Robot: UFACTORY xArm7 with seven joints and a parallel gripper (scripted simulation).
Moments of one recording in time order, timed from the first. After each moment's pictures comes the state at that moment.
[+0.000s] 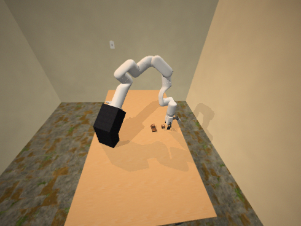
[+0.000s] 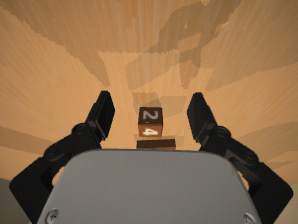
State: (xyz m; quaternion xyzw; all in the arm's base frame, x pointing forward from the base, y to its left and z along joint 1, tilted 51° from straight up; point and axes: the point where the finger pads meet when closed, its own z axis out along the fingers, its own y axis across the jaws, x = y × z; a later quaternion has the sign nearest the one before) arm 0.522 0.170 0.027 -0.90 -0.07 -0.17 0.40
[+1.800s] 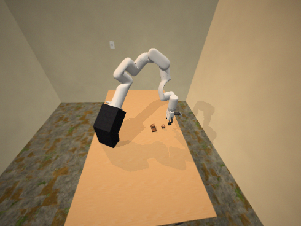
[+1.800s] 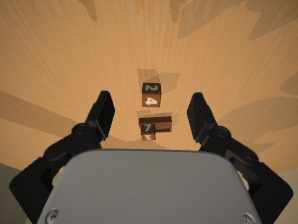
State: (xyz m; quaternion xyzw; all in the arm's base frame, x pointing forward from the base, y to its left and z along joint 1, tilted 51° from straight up) arm 0.508 0.126 0.066 -0.90 -0.07 -0.17 0.40
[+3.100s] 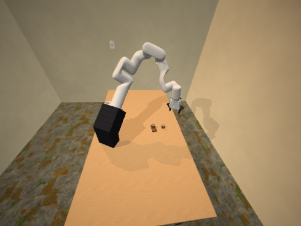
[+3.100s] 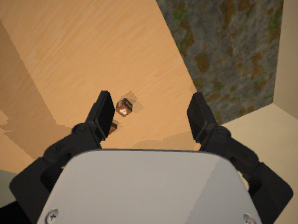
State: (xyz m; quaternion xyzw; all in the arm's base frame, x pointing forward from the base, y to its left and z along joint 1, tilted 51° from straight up) arm 0.534 0.112 0.181 -0.75 -0.44 -0.41 0.26
